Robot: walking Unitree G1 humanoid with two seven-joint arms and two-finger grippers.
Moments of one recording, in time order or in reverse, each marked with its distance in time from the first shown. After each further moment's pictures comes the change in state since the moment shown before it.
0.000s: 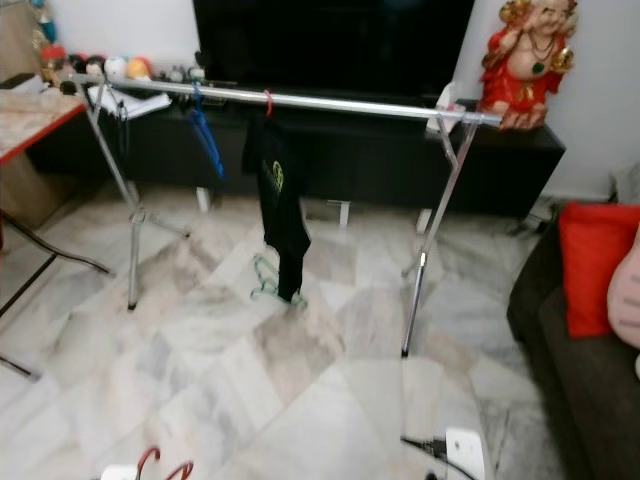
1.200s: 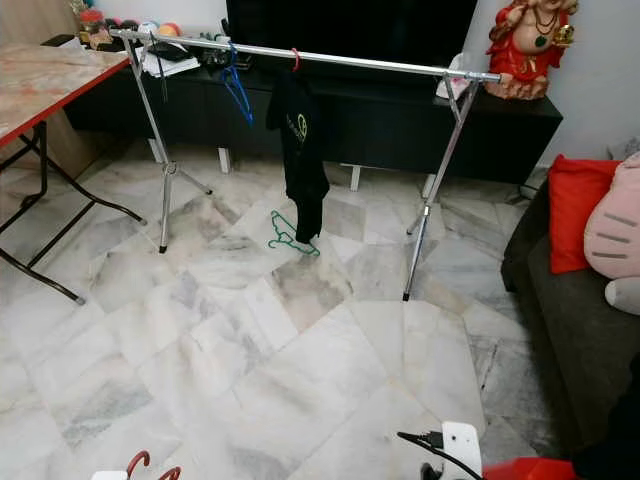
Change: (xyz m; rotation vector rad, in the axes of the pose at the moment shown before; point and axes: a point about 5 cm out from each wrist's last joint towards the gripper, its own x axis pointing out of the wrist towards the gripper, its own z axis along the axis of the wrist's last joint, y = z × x) left arm -0.001 0.007 -0.003 0.024 0.008 0.024; right arm 0.000 0.011 0.000 -0.011 0.000 0.048
